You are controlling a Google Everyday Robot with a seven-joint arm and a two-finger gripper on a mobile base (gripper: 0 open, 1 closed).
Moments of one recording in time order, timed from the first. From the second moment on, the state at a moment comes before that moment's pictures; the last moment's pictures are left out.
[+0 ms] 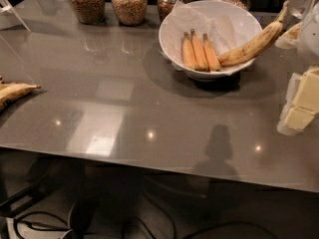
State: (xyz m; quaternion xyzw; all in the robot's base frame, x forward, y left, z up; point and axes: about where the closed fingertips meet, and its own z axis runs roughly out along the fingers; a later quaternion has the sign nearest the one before) arm 0.438 -0.217 0.976 -0.60 0.78 -0.03 0.16
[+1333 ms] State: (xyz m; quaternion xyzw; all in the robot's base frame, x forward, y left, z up) arm 0.575 -0.276 0.978 -0.56 0.75 0.01 0.35
